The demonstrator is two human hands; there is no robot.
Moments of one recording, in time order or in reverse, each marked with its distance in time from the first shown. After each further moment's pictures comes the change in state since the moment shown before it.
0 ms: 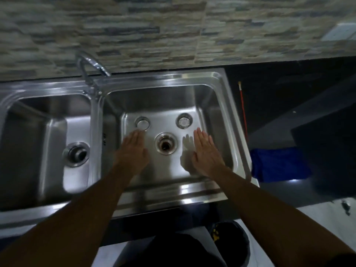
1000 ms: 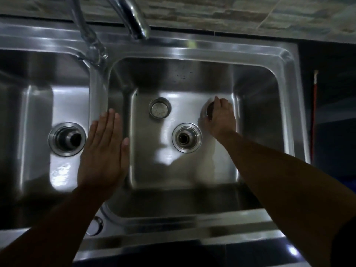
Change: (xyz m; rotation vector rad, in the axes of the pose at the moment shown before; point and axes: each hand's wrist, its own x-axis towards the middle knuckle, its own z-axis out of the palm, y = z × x) left_hand 0.018 -0.120 0.032 -0.016 0.300 -0.026; right_hand 0.198 -0.007 0.067 0.036 0.143 0.265
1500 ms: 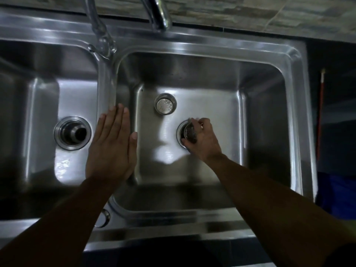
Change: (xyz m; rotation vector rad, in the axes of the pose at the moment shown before) left_hand 0.000 0.005 -0.007 0.018 0.037 0.018; right_hand -0.078 -0.032 0.038 0.222 -0.174 -0.193
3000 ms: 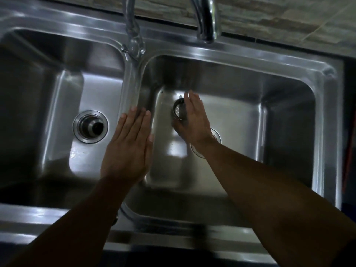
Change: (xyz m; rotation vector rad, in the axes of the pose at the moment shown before) left_hand -0.001 -0.001 0.002 -0.058 0.026 -0.025; right_hand 0.073 -0.085 0.006 0.017 0.085 -0.215
